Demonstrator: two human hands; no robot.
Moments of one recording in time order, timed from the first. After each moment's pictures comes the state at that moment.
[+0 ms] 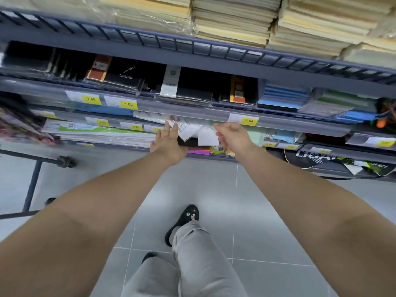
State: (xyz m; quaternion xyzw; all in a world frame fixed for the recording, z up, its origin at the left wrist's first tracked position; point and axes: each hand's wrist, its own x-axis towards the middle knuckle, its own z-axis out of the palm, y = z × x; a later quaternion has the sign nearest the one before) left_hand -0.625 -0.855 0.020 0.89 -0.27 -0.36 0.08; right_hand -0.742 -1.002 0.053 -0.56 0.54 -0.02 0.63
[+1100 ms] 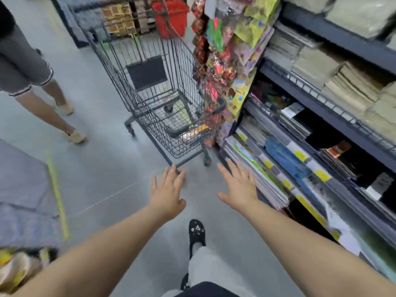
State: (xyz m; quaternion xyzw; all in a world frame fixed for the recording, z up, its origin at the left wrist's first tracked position) left_hand -0.684 -0.311 0.134 0.98 0.00 -0.18 0.08; right_hand -0.636 -0.524 0.145 -0.98 -0.13 0.16 0.03
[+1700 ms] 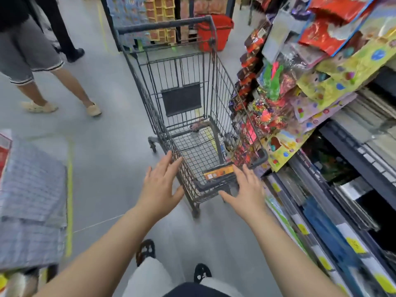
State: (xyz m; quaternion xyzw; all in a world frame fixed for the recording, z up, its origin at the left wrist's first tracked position) left_hand -0.511 -0.184 0.189 0.97 0.09 -0.02 0.23; right_hand -0.431 -0.410 0.169 -0.97 -0.11 0.12 0.18
